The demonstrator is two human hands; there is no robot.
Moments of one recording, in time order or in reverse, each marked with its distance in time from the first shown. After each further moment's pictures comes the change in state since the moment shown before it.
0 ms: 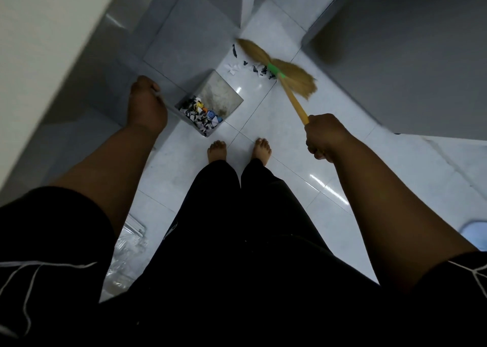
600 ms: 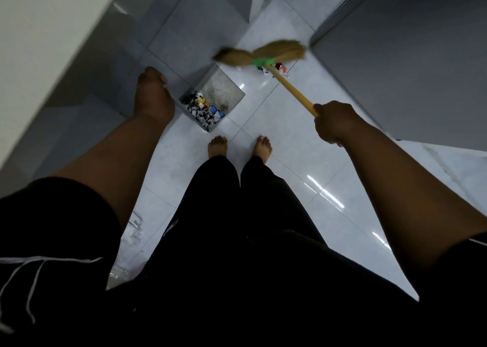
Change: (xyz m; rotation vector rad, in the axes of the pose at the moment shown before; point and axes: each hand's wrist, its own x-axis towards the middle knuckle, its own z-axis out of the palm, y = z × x) left_hand -0.003 -0.003 0.006 -0.043 0.047 -0.046; right_hand 0.018 -0.013 -0.019 -0.685 0.055 -0.194
